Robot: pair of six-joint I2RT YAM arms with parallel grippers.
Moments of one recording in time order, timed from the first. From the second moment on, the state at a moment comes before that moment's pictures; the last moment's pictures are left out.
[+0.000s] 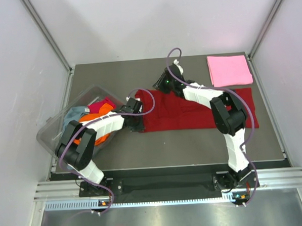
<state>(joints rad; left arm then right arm) -0.54 1.64 0.91 -0.34 0.01 -0.56 0.55 2.09 1.53 -0.02 0.03 1.02</state>
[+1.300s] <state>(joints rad) -0.44 2.09 1.62 -0.44 0.24 -0.40 0.33 2.14 1.63 -0.50 -0.31 0.25</state>
